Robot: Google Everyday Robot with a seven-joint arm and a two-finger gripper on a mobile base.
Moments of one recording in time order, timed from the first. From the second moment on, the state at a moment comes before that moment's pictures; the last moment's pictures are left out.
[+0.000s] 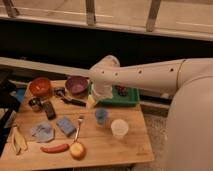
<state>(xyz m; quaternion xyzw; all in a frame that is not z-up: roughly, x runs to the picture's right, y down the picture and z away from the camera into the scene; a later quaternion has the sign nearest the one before) -0.033 0.070 0.753 -0.26 0.08 0.49 0.83</state>
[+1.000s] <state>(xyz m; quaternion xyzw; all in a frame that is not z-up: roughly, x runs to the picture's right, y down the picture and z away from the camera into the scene) -0.148 0.125 0.780 -0.30 0.09 0.44 0.84</state>
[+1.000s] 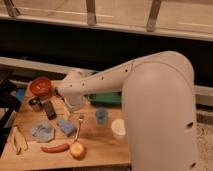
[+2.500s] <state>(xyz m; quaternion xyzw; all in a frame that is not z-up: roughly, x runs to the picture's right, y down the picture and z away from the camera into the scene) -0.140 0.129 0.851 -0.35 0.11 0.45 0.82</state>
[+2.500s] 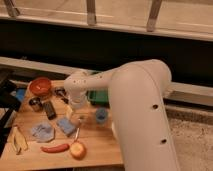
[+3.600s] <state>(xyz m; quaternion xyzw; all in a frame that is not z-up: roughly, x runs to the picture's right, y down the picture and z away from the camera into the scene) -0.131 0.149 0.874 -0.30 0.16 0.46 0.82</state>
